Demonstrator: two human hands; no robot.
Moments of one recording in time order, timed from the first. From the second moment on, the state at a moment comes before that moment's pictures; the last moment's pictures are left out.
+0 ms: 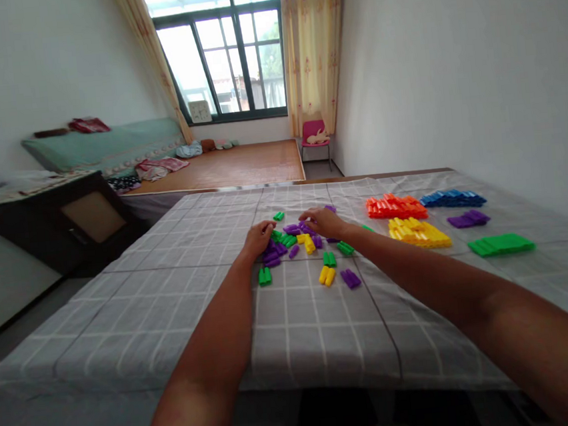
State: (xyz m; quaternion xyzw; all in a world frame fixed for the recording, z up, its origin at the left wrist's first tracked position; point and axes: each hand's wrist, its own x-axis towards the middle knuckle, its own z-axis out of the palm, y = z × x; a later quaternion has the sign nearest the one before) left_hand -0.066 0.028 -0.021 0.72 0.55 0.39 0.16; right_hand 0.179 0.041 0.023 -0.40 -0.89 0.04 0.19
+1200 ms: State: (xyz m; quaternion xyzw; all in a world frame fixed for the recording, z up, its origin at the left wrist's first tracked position) left_hand -0.074 0.032 -0.027 0.57 0.54 0.50 0.36; right_hand 0.203 0.056 0.017 -0.52 -0.78 0.25 0.26
